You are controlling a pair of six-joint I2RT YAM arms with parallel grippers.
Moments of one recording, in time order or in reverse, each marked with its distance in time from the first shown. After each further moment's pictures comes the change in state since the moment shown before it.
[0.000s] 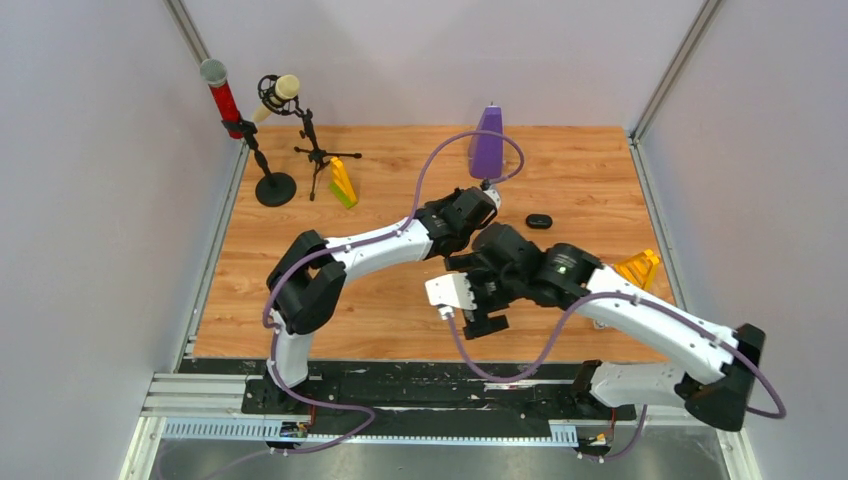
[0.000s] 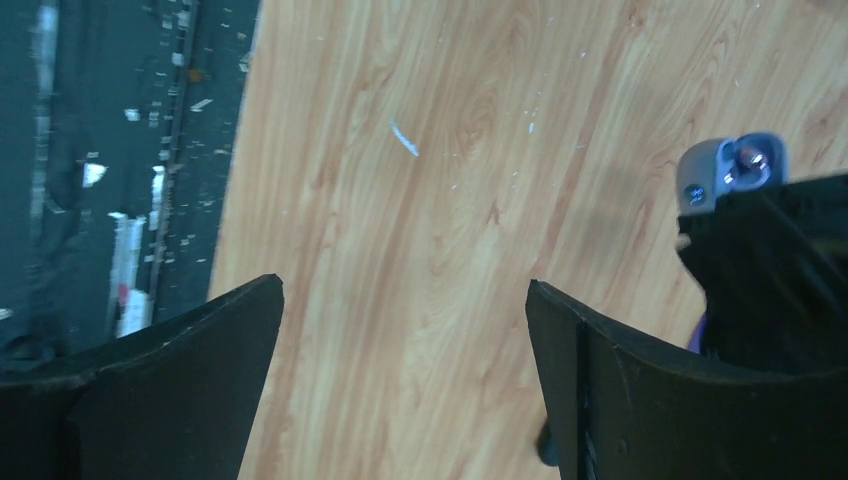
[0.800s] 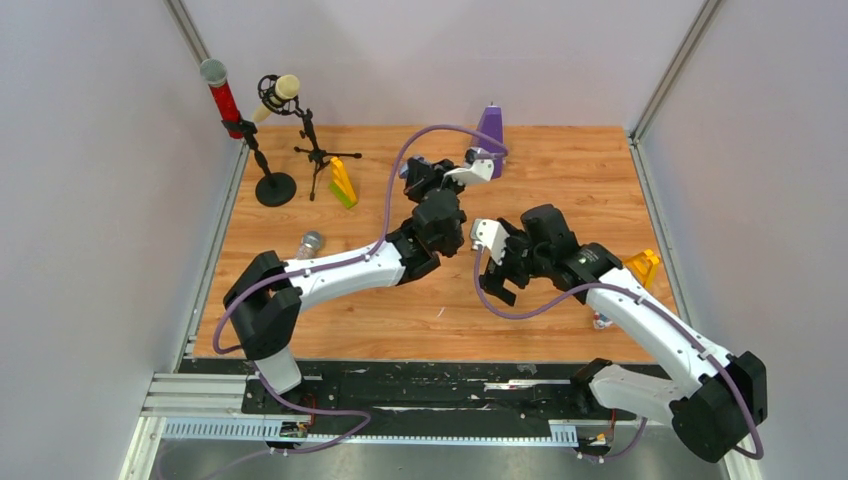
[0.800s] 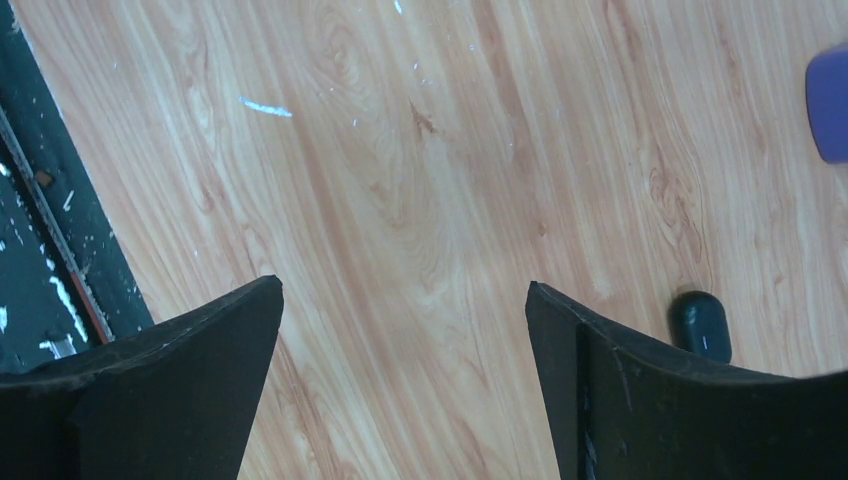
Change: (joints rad) left arm -0.066 -0.261 -0.308 1.102 -0.386 0.554; right arm -0.444 -0.151 -0.289 0.287 -0.156 0.265
